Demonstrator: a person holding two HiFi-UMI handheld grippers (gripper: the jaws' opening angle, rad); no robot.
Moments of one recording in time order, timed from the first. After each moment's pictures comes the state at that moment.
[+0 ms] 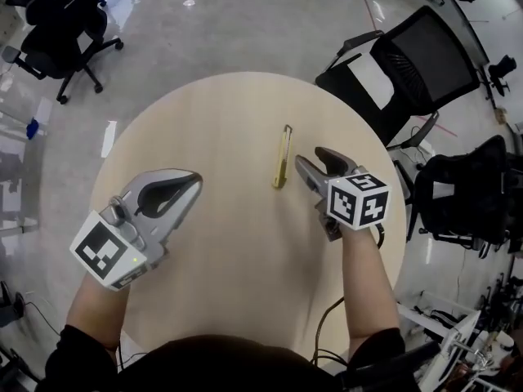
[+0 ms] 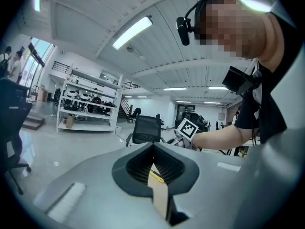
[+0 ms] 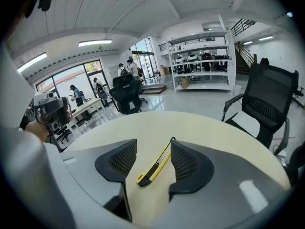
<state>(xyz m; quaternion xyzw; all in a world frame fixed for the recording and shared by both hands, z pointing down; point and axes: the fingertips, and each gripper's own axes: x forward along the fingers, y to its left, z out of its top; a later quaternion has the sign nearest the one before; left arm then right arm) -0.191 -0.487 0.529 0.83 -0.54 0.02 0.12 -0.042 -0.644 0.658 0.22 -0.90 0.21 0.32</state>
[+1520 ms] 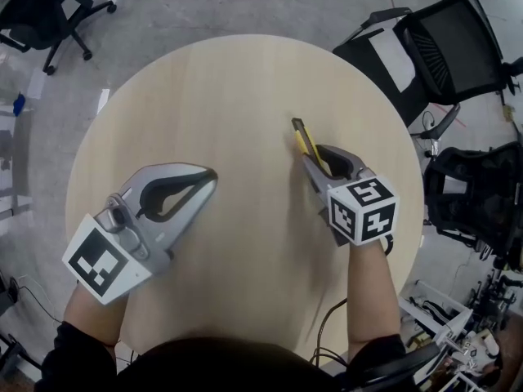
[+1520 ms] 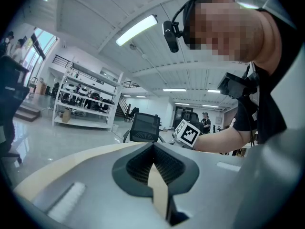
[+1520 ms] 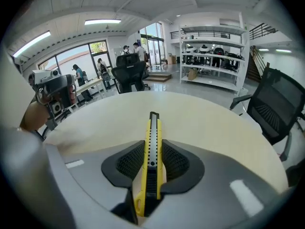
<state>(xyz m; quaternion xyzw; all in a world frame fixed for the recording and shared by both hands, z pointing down) -0.182 -0.507 0.606 0.84 -0.51 0.01 0.17 -0.053 -0.633 0.738 0.19 -0.88 0.15 0.41</state>
